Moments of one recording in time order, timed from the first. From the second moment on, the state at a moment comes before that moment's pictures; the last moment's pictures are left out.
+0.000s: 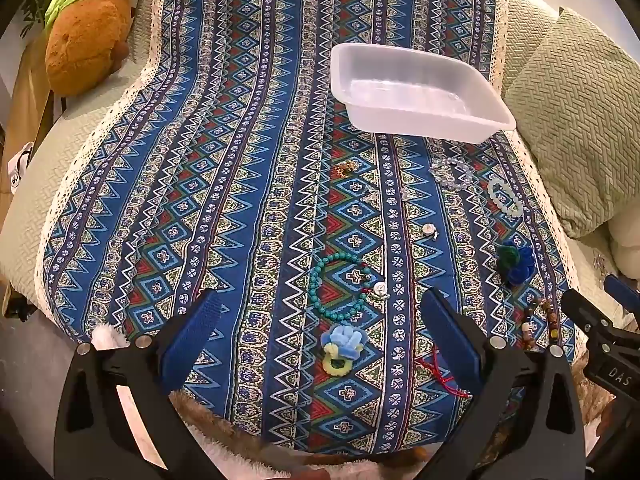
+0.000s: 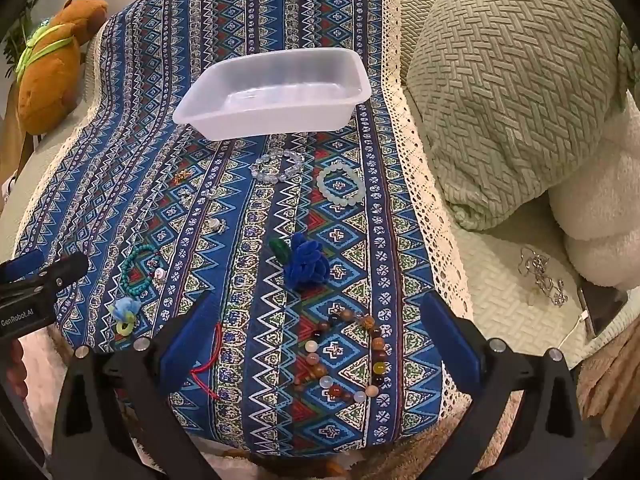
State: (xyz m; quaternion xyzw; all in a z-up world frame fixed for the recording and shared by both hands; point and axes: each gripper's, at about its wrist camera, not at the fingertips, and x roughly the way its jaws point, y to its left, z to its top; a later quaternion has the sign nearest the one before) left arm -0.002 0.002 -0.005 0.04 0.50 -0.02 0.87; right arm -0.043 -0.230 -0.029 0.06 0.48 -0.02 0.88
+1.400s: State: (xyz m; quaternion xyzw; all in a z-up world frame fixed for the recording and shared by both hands) left arm 0.001 0.003 -0.003 0.04 0.50 -0.02 0.86; right arm -0.042 -0.228 -0.026 0.06 0.47 -0.02 0.88
